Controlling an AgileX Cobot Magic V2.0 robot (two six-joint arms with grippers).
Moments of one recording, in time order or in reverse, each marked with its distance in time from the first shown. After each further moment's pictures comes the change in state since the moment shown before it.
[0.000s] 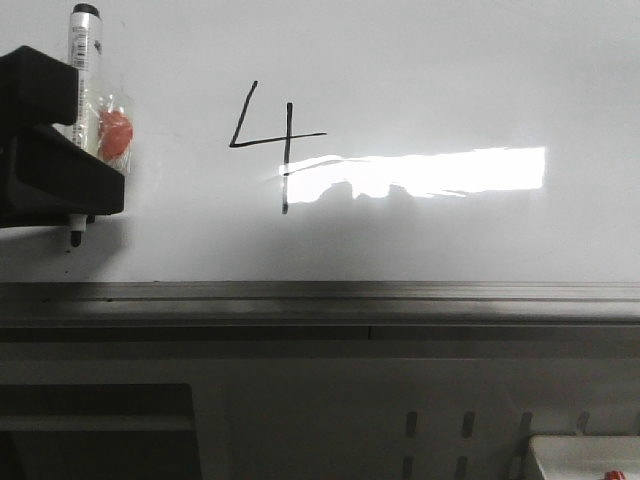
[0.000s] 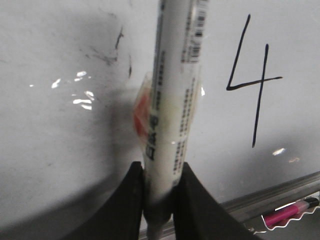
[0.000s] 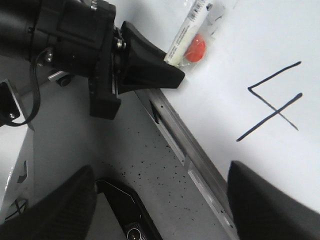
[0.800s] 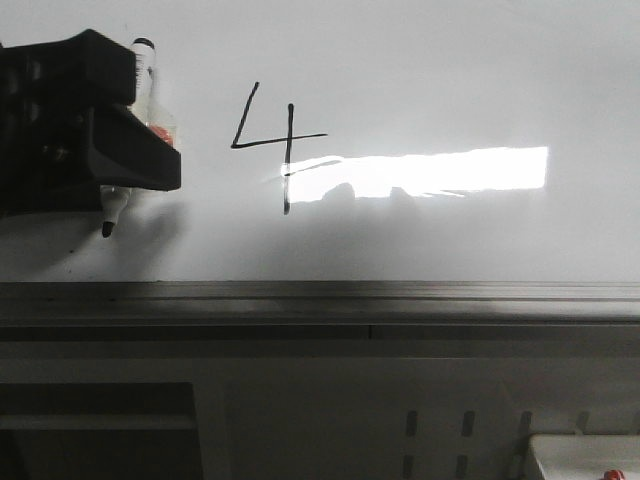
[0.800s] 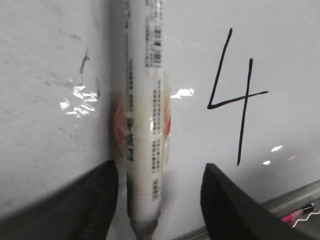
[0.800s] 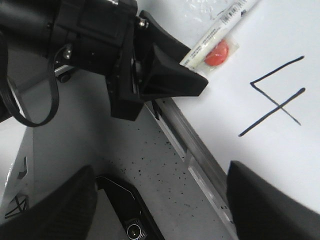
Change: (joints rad) left arm -0.002 0.087 -0.065 0.005 -0.010 -0.002; right arm 0.000 0.000 0.000 0.000 0.012 0.000
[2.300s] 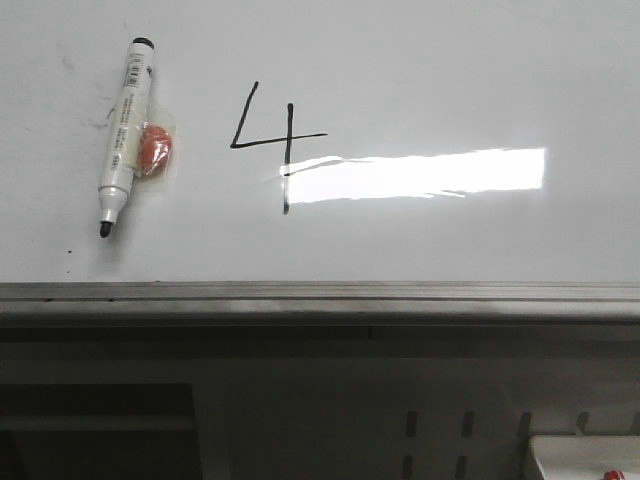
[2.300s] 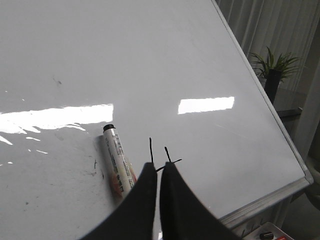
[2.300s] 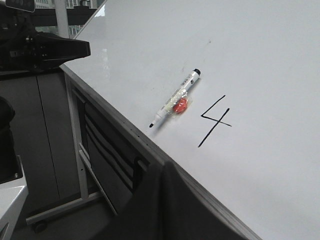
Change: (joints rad) left arm 0.014 -0.990 0.327 0.313 0.069 0.037; right arm -0.001 -1.123 0.884 -0.076 -0.494 0.000
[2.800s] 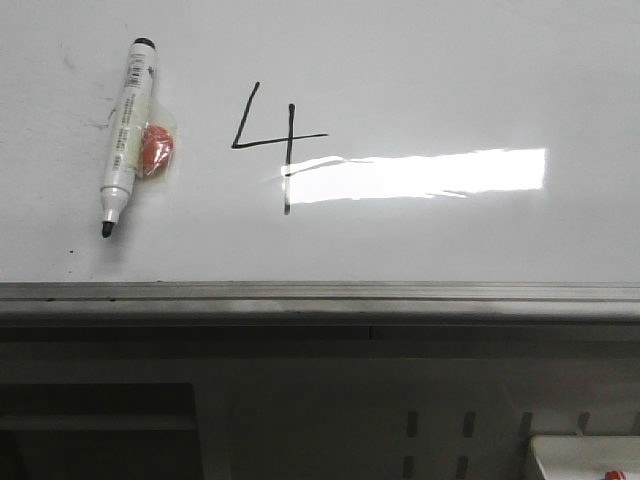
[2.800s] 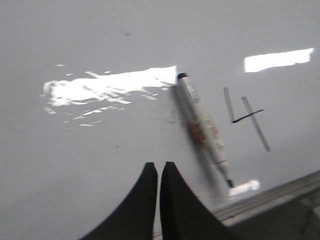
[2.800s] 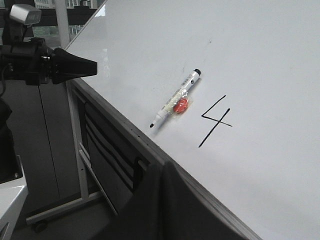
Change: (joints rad) left arm 0.259 0.000 0.017 0.137 0.167 0.000; right arm 0.000 0.000 0.000 0.000 0.002 0.000
